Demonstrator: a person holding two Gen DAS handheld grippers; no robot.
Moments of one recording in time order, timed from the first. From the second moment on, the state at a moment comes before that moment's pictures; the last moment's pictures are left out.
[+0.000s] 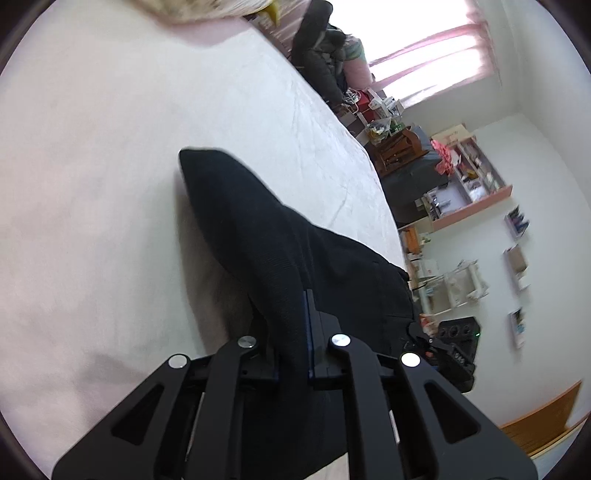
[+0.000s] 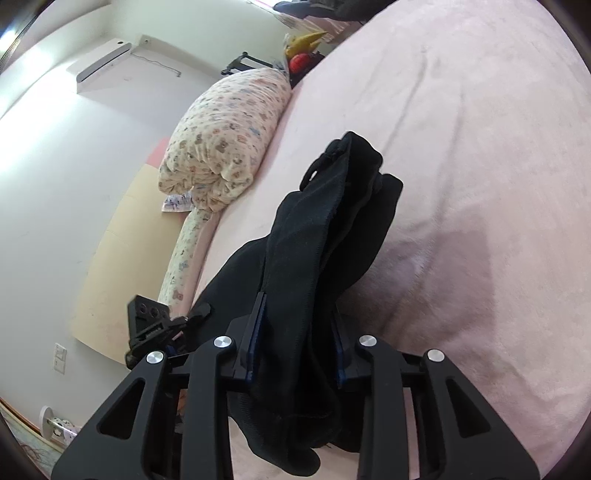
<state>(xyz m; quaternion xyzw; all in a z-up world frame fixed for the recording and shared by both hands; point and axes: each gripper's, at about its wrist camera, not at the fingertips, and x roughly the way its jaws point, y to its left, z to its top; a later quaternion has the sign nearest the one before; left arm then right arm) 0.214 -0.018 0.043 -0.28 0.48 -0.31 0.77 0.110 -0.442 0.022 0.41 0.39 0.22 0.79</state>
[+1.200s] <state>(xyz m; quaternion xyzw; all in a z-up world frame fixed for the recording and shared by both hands) 0.283 0.019 -0.003 -0.32 0.48 -0.14 0.80 0.172 -0.481 -0.030 0.47 0.39 0.08 0.78</state>
